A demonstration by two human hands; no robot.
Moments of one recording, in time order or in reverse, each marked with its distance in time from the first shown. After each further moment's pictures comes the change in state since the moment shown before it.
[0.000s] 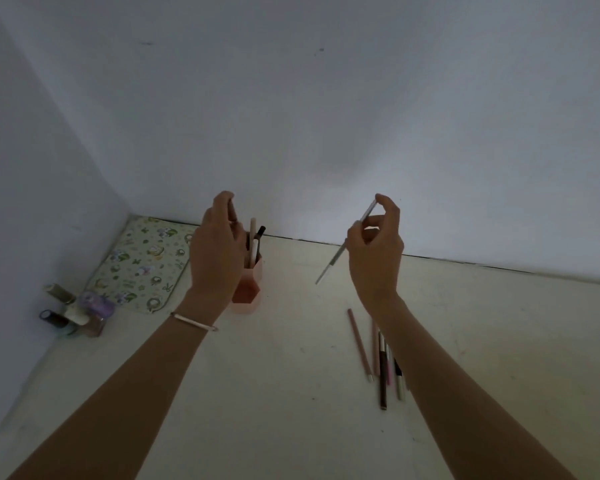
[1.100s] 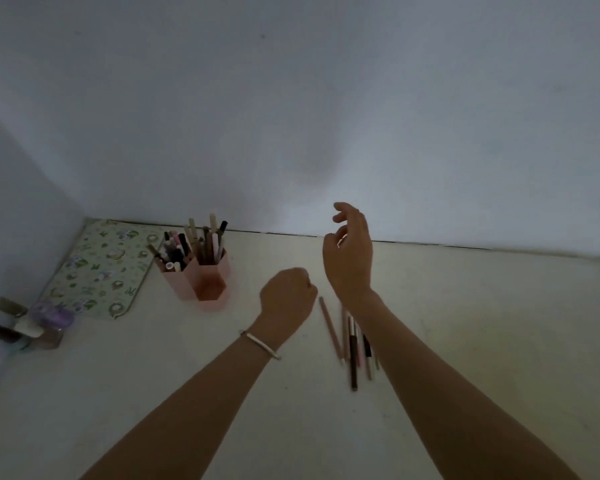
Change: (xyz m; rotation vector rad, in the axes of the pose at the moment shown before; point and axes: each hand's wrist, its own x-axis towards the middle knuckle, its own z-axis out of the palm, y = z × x) left_hand -0.091 0.080 0.088 0.221 -0.662 0.010; right_hand -0.002 0.035 -0.017 -0.220 -0.028 -0.078
